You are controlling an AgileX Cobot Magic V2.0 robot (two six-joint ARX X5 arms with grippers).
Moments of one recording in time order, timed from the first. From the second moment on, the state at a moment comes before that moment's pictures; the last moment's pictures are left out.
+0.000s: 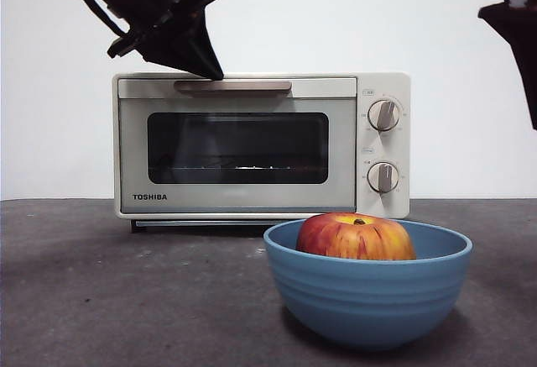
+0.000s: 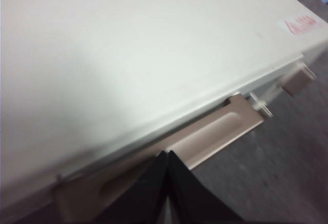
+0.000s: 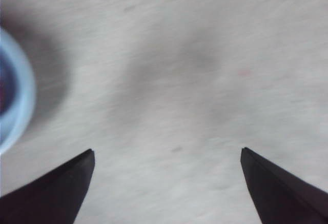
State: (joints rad) left arm -0.46 1.55 1.23 -0.22 0.23 -0.08; right arm 0.77 1.06 0.94 -1.10 0.40 0.32
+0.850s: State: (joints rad) left arm -0.58 1.56 1.22 -0.69 0.25 -0.07; right arm 0.77 1.06 0.94 -1.12 0.28 0.36
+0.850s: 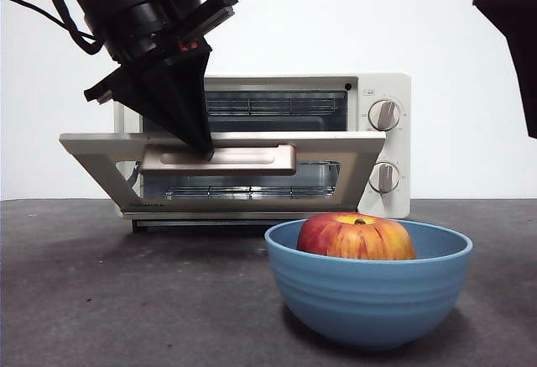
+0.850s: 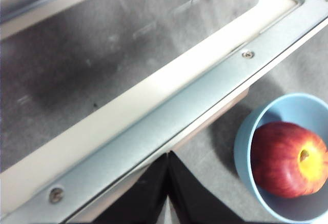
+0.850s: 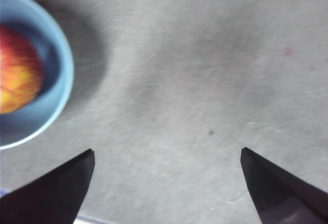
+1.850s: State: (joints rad) left arm -0.54 1.04 1.21 -0.74 0.11 -0.09; right arm 0.76 1.10 0.86 -0.88 0.10 0.37
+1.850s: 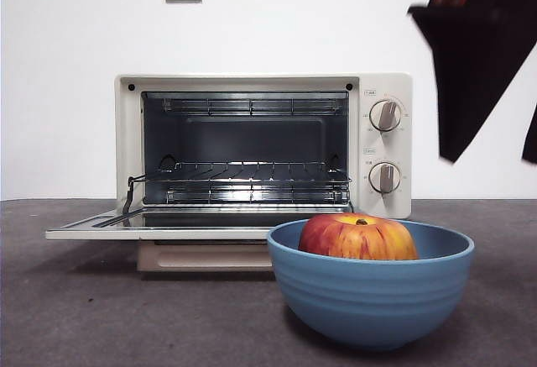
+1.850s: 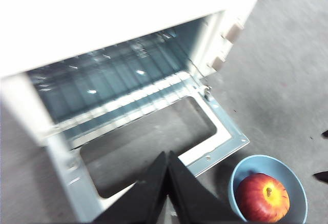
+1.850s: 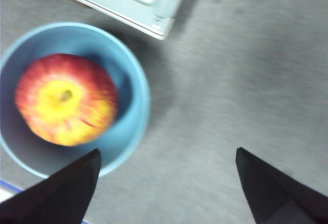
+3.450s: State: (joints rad) left arm -0.54 0.63 0.98 -0.98 0.03 -0.19; right arm 0.62 1.34 0.77 -0.61 -0.21 0.36
